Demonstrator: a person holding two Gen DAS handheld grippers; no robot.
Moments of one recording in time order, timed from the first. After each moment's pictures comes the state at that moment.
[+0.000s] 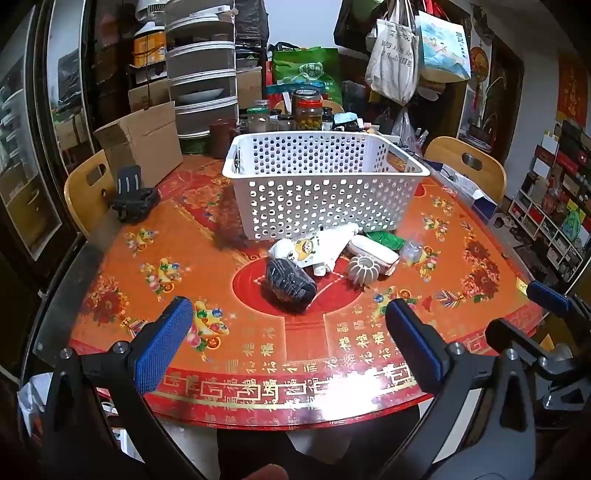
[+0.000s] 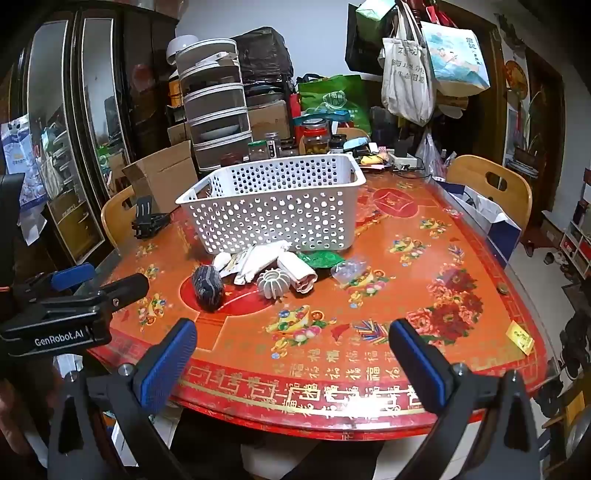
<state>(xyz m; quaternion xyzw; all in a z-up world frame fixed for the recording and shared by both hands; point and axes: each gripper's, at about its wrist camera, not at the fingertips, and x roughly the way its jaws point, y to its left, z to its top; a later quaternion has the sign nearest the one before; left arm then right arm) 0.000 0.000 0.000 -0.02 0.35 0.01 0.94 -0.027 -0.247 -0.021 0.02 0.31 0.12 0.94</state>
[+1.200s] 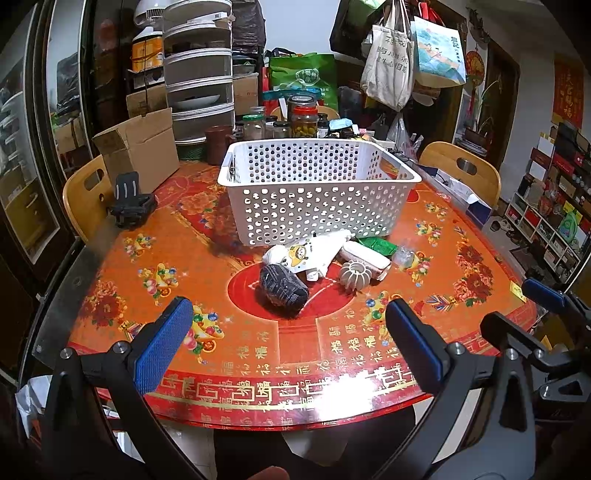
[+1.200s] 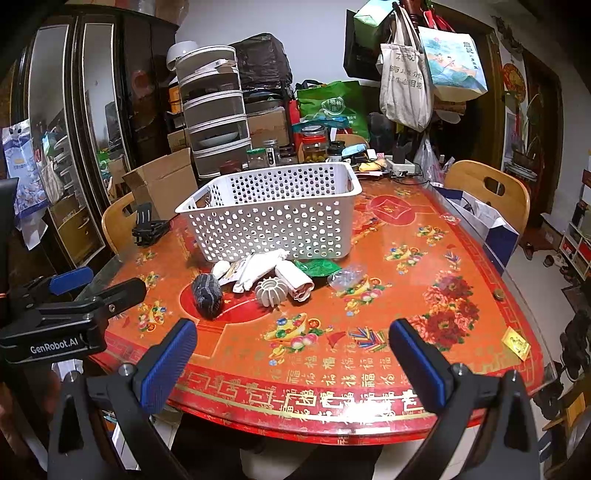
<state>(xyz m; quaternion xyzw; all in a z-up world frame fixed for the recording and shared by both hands) -0.008 -0.006 0.011 -0.02 0.33 0.00 0.94 -0.027 -0.252 -0.013 0.02 0.31 0.12 0.94</state>
